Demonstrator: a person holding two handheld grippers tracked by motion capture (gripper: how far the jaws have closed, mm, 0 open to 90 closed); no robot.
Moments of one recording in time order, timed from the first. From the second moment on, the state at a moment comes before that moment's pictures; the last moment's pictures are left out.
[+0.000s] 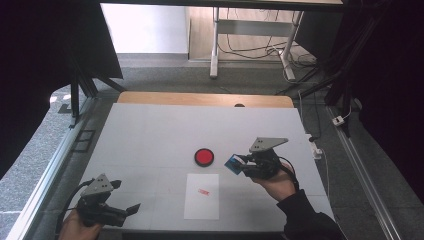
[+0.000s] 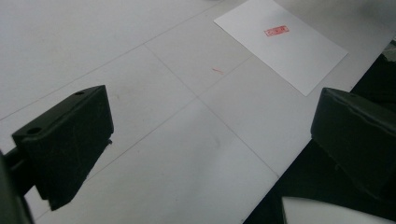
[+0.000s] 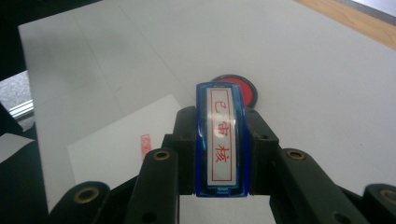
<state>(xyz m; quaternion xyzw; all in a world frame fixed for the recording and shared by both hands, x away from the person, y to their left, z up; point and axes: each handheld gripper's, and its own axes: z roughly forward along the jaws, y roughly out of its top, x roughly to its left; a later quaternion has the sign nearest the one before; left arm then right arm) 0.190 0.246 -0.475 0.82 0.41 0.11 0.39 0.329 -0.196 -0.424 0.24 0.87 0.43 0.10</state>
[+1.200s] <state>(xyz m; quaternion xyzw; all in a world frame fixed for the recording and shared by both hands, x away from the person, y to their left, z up) 0.192 0.246 -0.476 0.82 0.40 0.11 0.39 0.364 -0.230 -0.464 0.32 0.87 0.33 0.16</state>
